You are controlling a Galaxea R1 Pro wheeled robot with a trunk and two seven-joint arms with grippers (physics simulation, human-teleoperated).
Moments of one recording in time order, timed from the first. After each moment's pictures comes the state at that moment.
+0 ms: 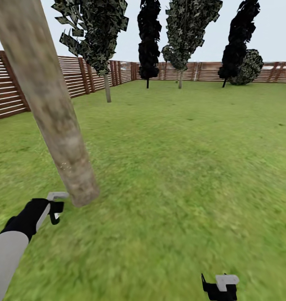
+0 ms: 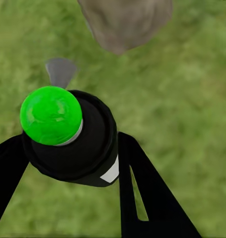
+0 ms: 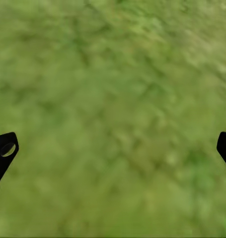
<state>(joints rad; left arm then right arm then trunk) -0.85 0.31 0.06 -0.61 -0.03 0.61 -0.06 -0.41 -0.09 -0.20 -0.08 0.28 -0.63 -0.12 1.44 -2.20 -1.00</state>
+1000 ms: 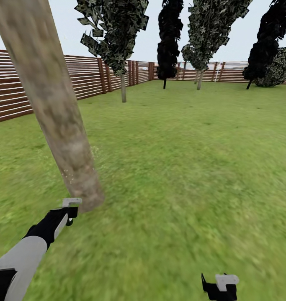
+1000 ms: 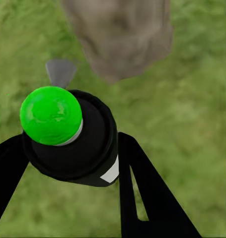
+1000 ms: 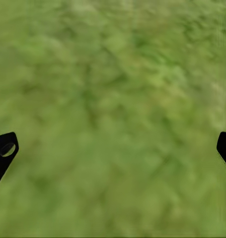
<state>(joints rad) -0.83 0.18 0.06 -0.46 -0.01 0.36 0.08 -0.41 -0.09 -0.20 -0.08 0.28 -0.63 -0.13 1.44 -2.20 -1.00</state>
